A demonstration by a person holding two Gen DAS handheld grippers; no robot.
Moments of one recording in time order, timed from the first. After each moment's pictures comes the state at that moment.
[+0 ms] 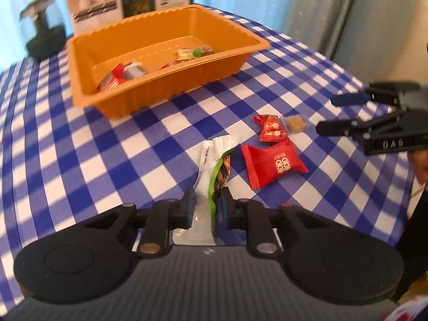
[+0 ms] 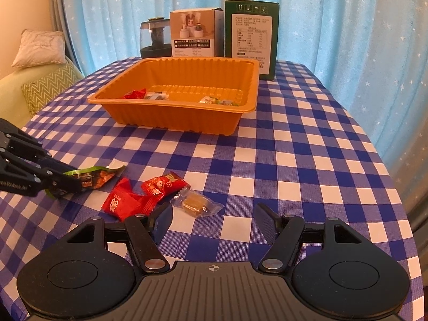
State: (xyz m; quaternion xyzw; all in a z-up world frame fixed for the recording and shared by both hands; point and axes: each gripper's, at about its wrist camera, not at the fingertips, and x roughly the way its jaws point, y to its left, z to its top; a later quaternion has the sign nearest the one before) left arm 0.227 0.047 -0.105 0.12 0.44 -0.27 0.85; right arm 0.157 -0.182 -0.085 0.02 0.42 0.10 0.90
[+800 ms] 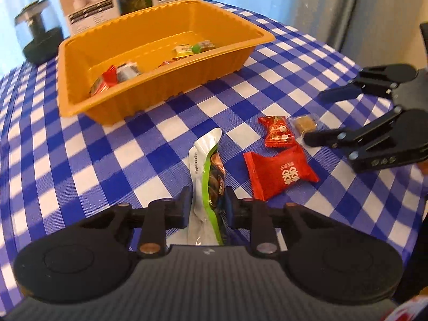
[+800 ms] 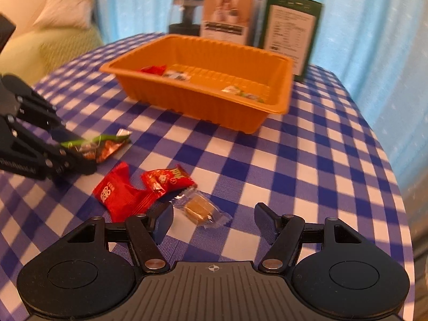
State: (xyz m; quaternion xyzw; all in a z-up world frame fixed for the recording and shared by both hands) left arm 0.239 0.030 -0.116 0.12 0.45 -0.25 0.85; right arm 0.184 -0.164 -0.107 -0.07 0.44 0.17 0.88
